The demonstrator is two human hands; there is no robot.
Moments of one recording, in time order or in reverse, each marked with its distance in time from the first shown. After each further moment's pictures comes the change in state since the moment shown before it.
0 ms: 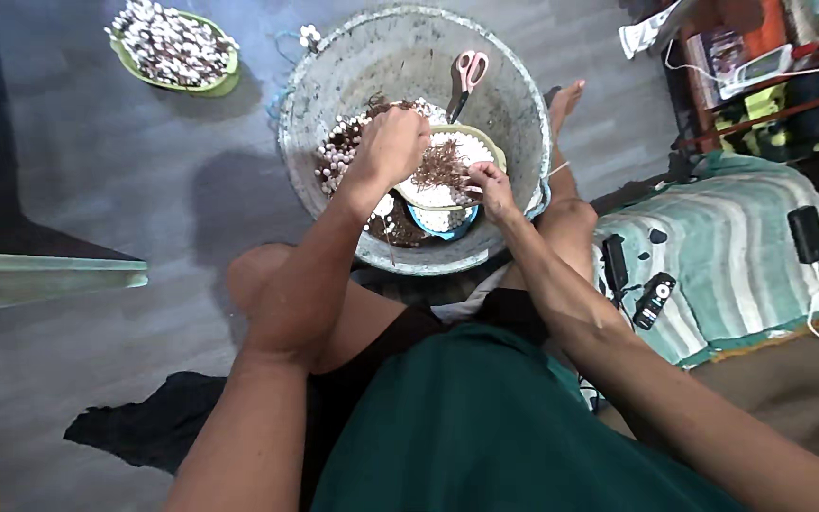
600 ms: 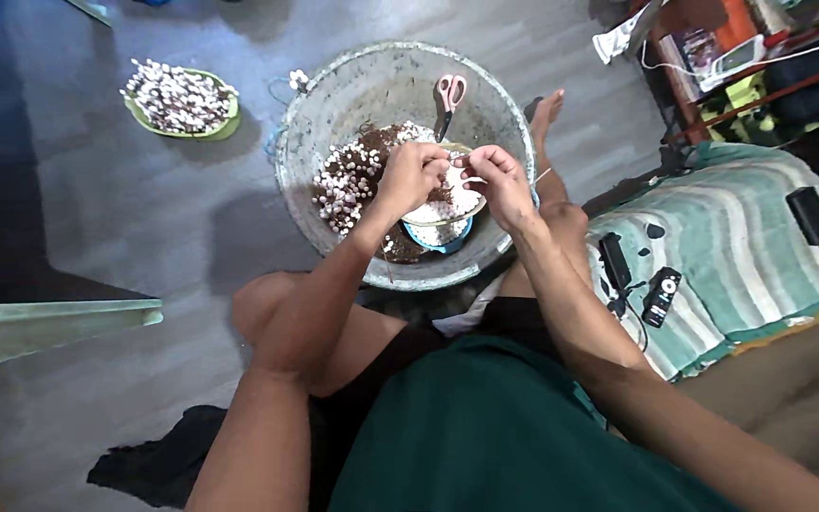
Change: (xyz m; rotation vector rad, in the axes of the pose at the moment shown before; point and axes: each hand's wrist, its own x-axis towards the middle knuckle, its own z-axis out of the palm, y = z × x) left_hand 0.002 0.032 0.029 -0.582 0.113 0.091; right_hand -0.012 -0.078 -0.007 0.263 -0.083 -0.144
